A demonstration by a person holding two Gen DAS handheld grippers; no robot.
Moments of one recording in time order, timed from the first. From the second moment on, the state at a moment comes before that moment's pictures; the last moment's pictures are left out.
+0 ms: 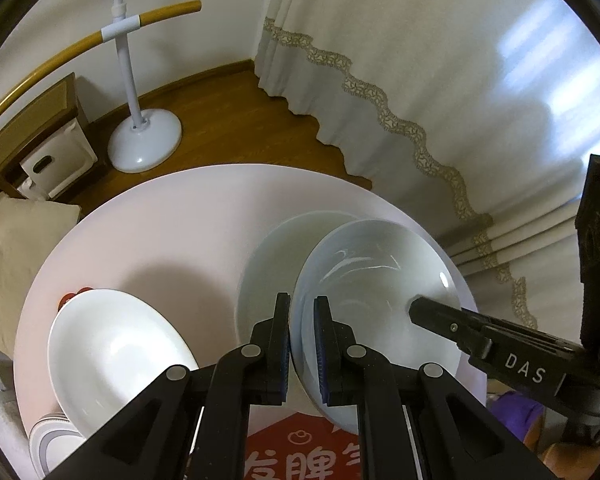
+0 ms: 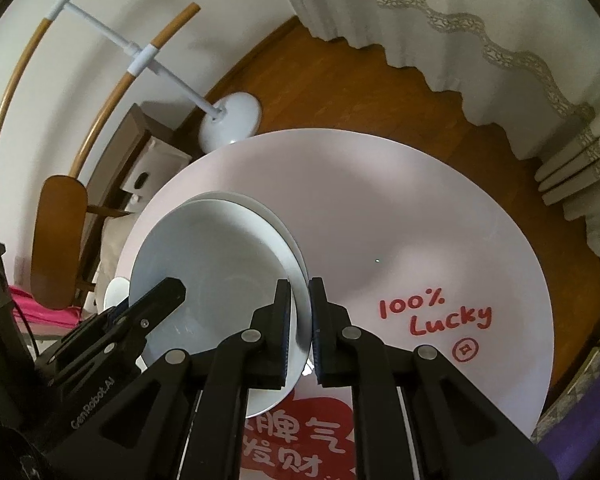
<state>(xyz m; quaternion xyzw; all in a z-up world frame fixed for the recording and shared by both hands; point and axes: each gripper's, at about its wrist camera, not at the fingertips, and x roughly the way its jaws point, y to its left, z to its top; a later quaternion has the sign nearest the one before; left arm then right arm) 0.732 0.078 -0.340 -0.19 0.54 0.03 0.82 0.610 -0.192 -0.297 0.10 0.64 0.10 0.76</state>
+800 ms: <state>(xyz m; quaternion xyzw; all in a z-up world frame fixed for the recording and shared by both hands) 0.713 0.088 -0.334 -0.21 0.53 0.02 0.82 0.600 -0.186 -0.295 0.09 0.66 0.08 0.74</state>
